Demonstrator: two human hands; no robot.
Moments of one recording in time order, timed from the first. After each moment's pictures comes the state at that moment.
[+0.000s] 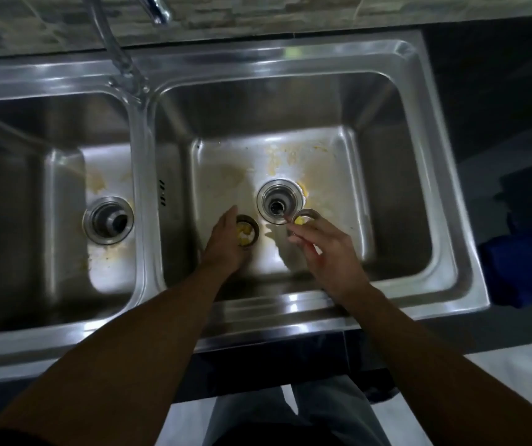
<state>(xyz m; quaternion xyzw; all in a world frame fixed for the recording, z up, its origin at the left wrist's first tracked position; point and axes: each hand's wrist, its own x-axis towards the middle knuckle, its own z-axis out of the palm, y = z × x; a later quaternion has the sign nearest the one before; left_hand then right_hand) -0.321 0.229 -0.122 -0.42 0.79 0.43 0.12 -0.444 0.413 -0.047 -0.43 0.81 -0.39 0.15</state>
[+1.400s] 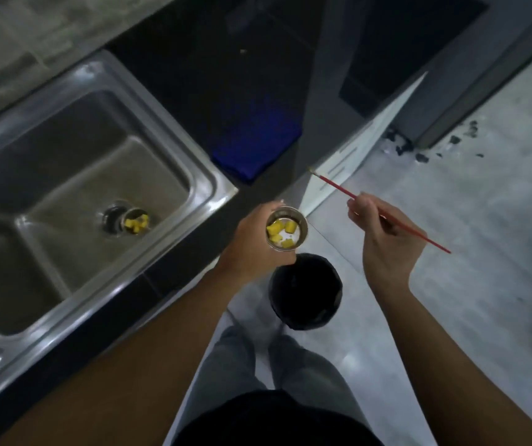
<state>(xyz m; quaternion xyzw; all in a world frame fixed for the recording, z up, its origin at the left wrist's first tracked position) -0.397 0.620 0.011 0.01 0.88 0.47 0.09 -0.400 0.832 0.051 0.15 0.73 -0.65 -0.16</state>
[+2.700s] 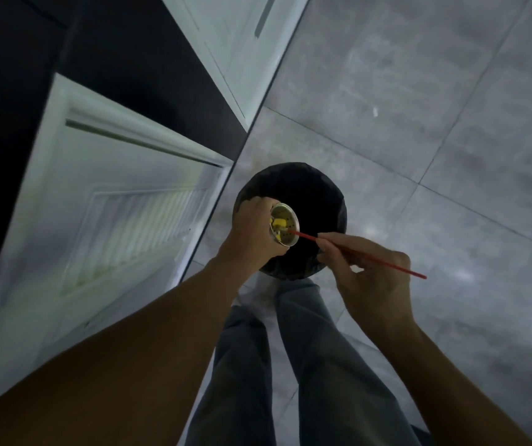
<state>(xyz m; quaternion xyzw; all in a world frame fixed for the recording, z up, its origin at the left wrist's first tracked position) -0.387 0.726 -0.328 0.10 0.89 0.23 0.37 -0.287 0.889 -0.243 0.25 0.85 -0.47 0.06</state>
